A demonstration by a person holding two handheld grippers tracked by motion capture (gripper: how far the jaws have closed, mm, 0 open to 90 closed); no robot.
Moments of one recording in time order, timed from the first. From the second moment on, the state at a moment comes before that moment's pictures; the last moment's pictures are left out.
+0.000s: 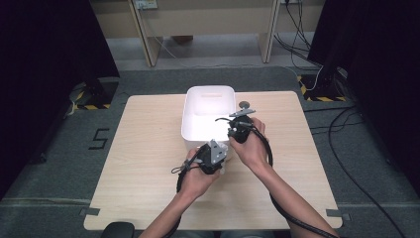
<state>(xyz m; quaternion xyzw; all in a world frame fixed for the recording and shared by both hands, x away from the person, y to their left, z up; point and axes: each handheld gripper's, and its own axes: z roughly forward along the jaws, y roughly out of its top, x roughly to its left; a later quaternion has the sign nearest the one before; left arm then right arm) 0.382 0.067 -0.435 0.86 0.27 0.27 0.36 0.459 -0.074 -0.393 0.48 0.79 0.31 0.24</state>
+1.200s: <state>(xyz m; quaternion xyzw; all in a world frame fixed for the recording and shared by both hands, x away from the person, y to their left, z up) 0.387 0.059 -0.461 0.87 0.26 0.26 0.33 0.459 -0.074 -0.393 0.48 0.79 0.31 0.24</state>
